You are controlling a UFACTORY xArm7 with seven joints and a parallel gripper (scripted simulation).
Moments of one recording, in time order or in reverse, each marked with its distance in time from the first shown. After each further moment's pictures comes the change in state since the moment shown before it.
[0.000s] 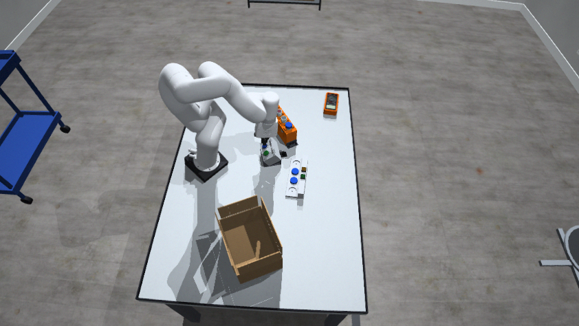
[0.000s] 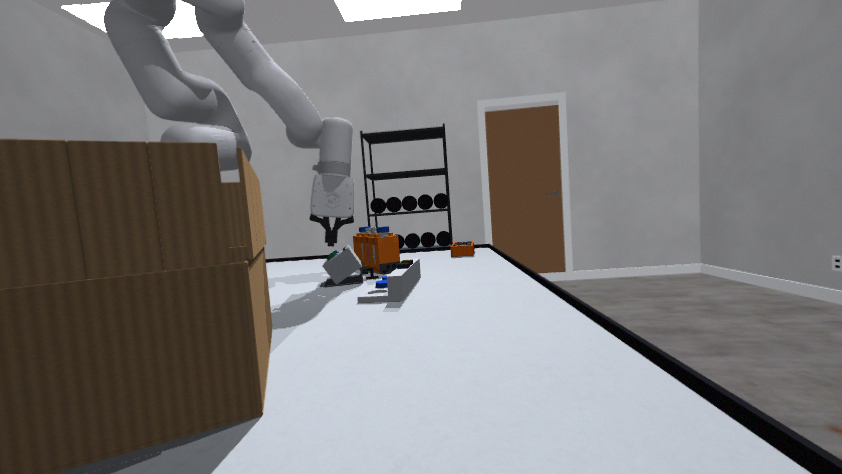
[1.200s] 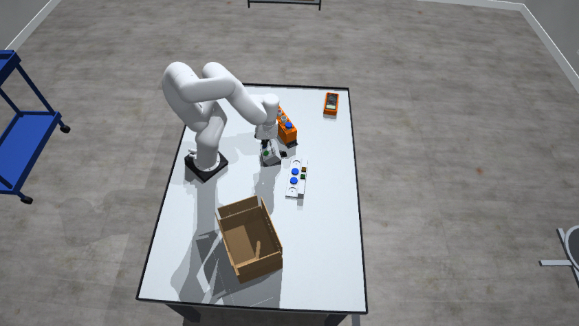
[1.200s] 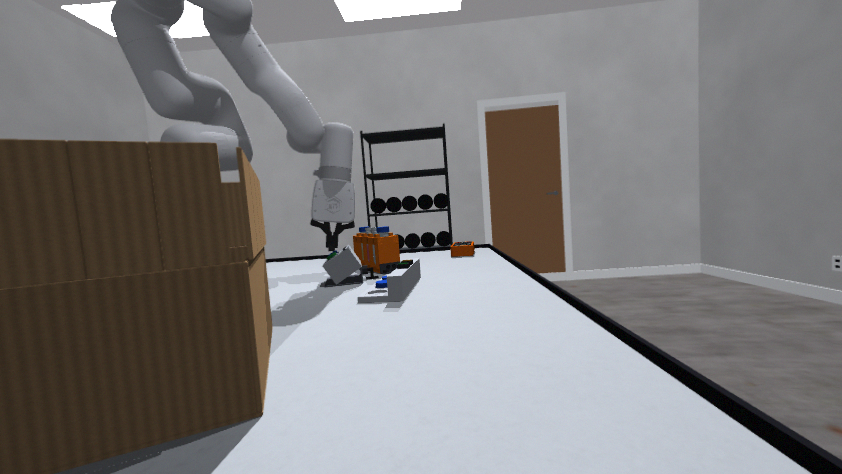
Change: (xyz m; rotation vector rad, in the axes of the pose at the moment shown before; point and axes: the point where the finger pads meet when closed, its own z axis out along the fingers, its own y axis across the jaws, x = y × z) arm 0.000 0.002 0.012 0.000 -0.001 0.000
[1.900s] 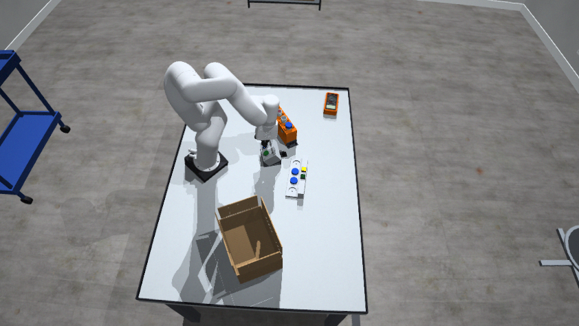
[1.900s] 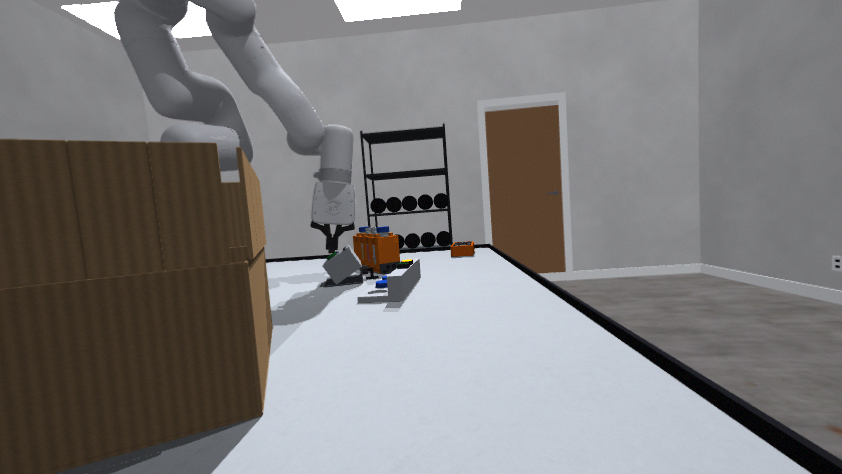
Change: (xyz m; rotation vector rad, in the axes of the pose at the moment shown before) arm 0.000 0.000 0.005 0.001 0.000 0.000
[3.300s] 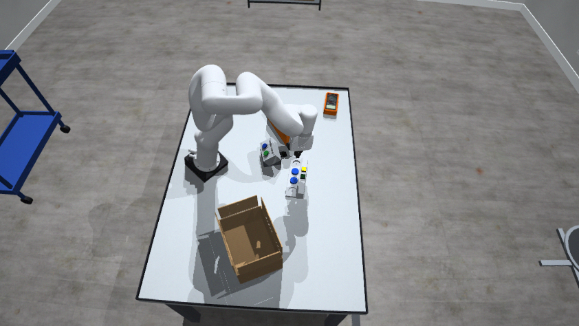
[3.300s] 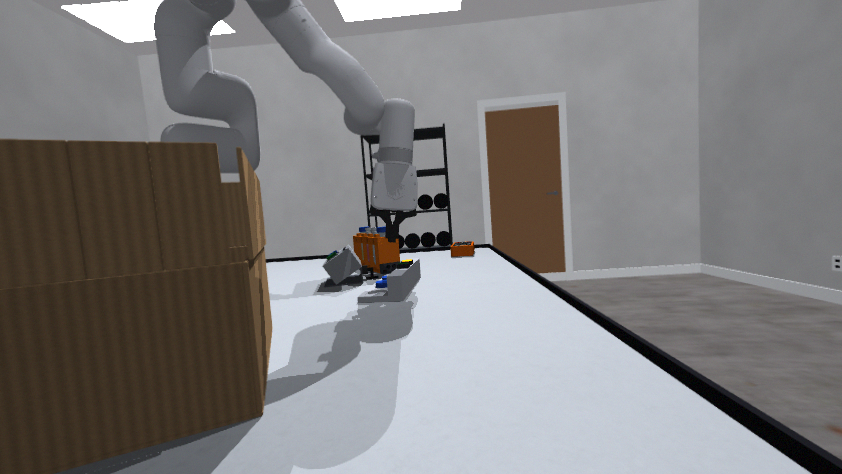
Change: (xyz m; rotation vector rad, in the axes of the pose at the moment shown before) arm -0.109 0.134 -0.041 -0.014 0.005 0.002
